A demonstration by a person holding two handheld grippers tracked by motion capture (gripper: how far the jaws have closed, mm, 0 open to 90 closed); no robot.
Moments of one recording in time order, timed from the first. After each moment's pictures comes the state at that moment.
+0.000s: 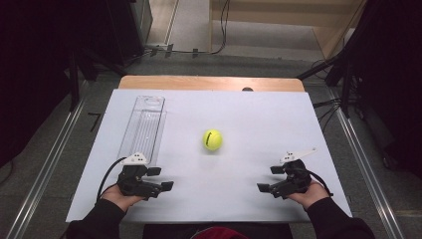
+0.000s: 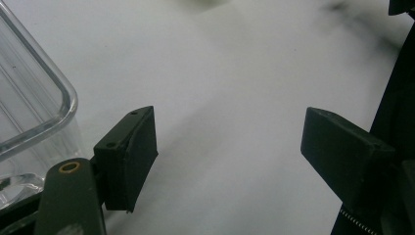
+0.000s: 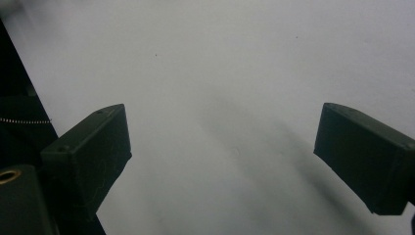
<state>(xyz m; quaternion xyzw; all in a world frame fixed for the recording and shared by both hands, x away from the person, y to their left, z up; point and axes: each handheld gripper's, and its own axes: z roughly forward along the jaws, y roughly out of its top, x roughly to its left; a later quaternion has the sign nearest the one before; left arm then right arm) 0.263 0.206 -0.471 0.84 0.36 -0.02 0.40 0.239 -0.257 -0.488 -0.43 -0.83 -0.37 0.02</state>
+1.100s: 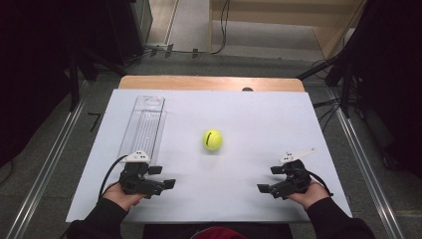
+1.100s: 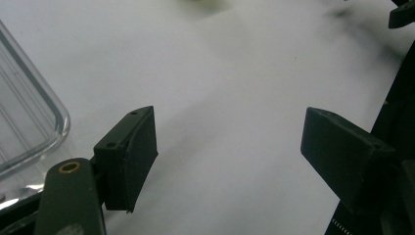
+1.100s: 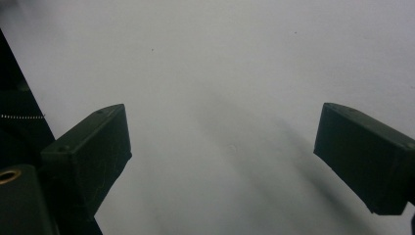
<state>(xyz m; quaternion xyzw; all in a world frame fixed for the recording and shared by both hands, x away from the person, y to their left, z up) 0.263 0.196 -0.460 0.84 0.38 -0.01 0.40 0.239 -0.256 -0.488 -0.43 -0.83 -0.36 0.01</state>
